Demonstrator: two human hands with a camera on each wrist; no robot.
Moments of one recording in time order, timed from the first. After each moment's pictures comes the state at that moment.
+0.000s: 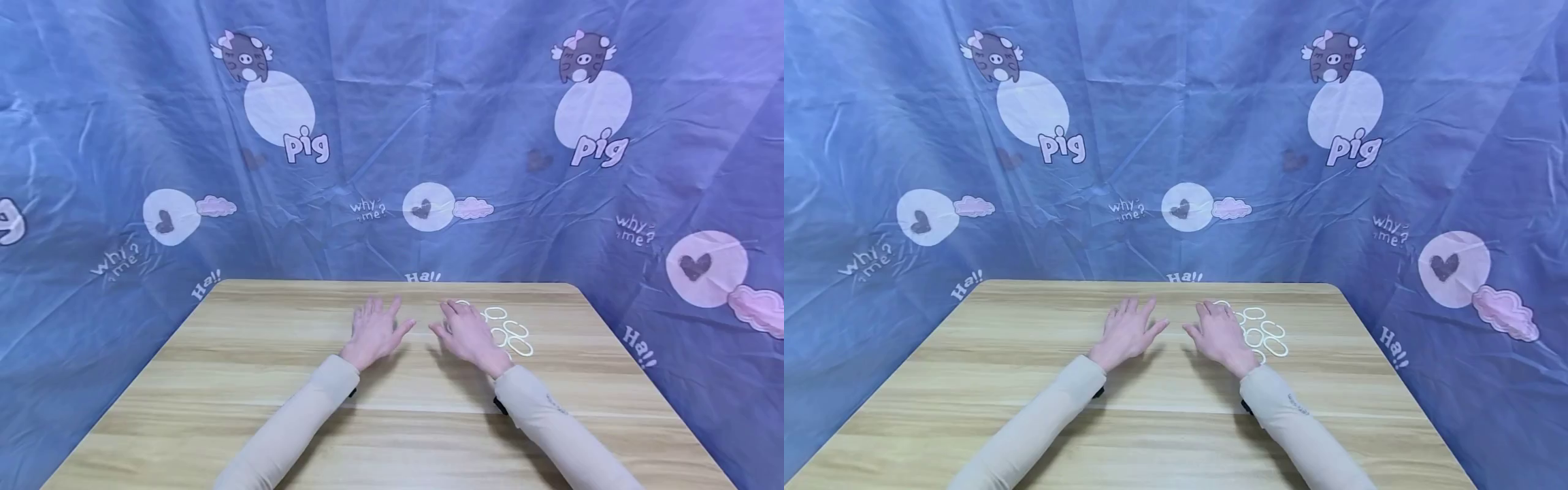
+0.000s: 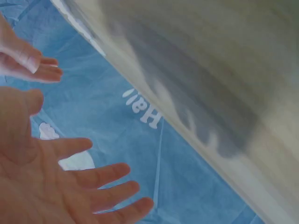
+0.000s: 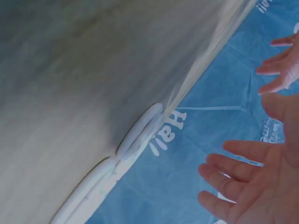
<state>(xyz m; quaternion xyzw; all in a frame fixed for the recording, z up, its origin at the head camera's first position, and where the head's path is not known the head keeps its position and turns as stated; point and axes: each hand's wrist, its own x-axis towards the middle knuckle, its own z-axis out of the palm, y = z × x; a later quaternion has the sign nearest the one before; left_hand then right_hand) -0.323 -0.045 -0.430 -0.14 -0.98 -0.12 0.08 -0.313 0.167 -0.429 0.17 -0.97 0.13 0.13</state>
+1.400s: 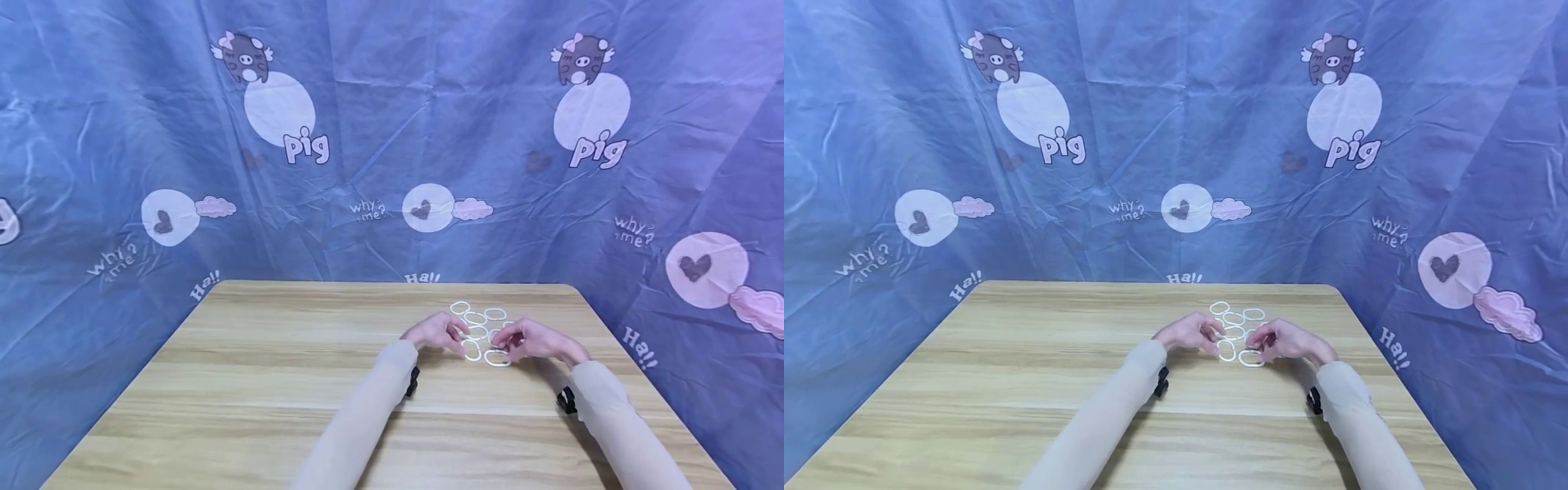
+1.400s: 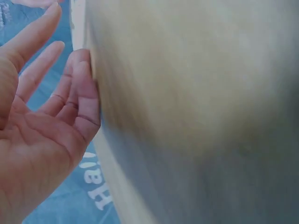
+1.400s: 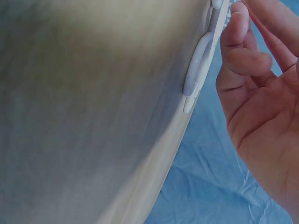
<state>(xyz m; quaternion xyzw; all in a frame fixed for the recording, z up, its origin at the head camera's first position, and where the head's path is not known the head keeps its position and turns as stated) -0.360 0.053 -0.449 -0.27 -0.82 -0.46 -0.21 -0.330 0.321 -0.439 0.30 -0.86 0.38 -0.15</state>
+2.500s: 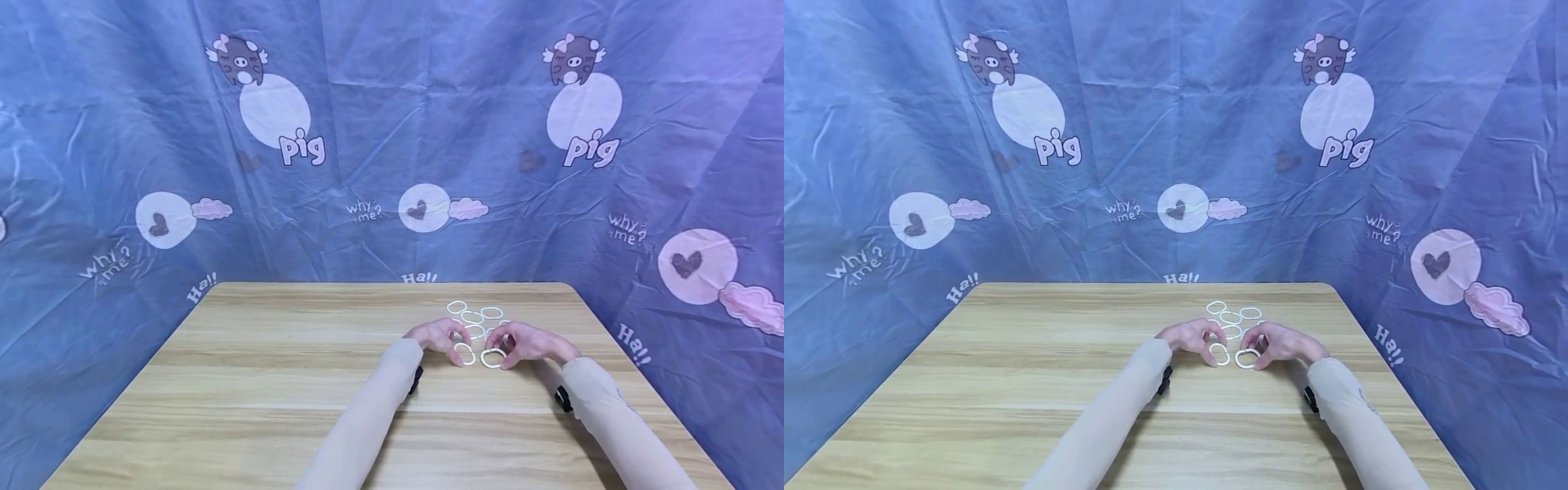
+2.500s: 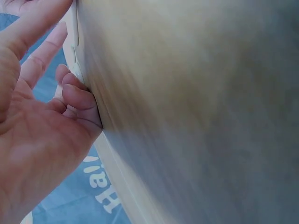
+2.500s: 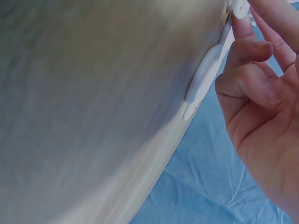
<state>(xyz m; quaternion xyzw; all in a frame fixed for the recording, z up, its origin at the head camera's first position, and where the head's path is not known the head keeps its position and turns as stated) -0.361 0.064 -0.452 -0.32 -0.85 -0.35 -0.22 -0.327 0.311 -0.441 0.34 -0.86 0.34 -0.15</state>
